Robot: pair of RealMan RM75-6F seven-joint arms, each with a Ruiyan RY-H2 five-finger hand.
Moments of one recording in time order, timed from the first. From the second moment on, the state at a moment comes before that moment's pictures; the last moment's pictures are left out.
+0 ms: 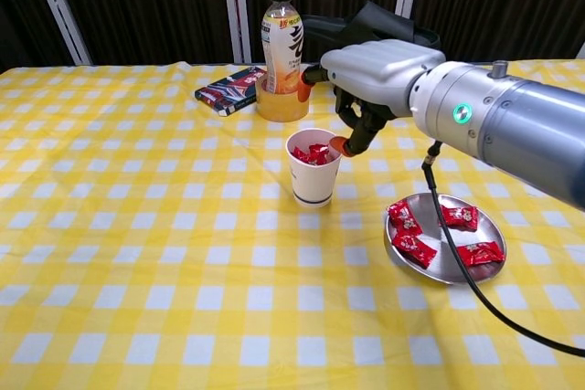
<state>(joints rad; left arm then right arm) -0.11 -0.99 -0.01 -1.72 1.36 1.27 -0.22 0.92 -1.63 0.22 -1.73 -0.84 1.18 -0.83</state>
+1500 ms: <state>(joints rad) -0.09 -1.00 -0.01 -1.72 1.36 1.29 -0.17 0.65 -1.53 -0.03 -1.84 -0.87 1.27 -0.81</state>
